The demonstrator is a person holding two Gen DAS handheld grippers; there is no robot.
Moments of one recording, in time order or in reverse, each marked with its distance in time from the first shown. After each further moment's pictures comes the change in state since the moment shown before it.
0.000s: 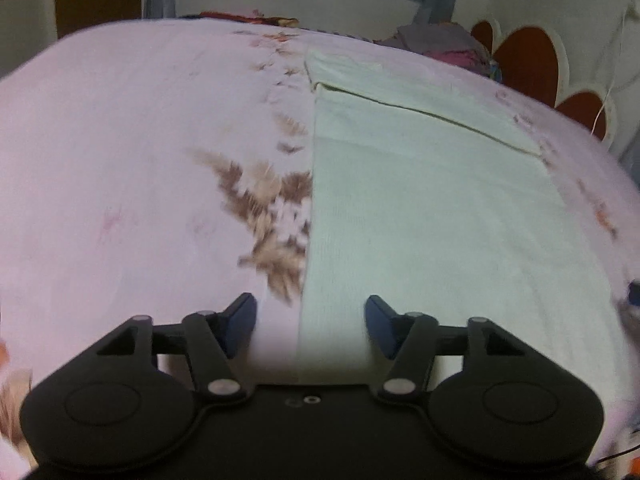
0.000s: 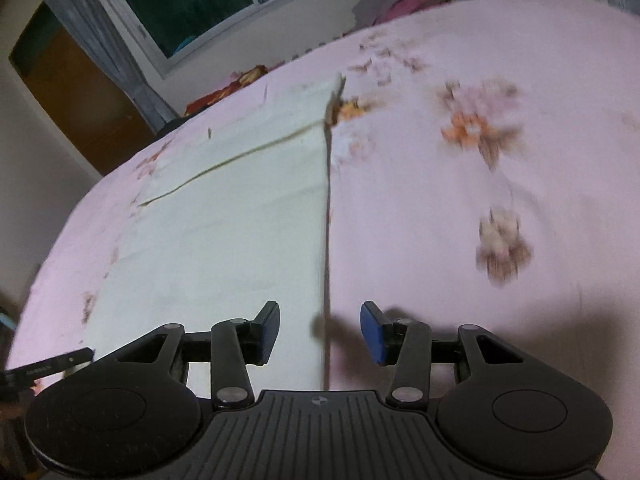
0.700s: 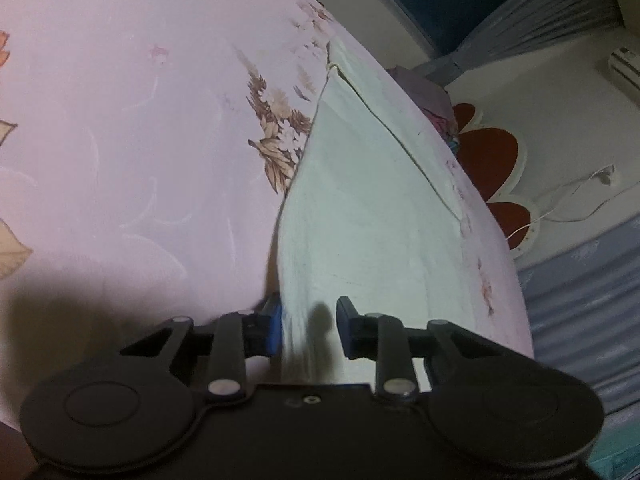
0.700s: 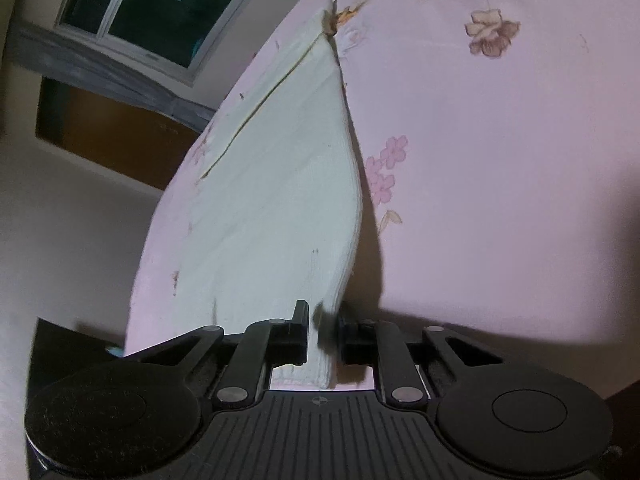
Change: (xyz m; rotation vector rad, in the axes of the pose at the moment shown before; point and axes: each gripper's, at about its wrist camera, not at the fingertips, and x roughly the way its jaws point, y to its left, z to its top) left arm -0.013 0.053 -0.057 -0.463 0.029 -0.378; right arm -0.004 -0.031 -0.064 0.304 0.122 0.299
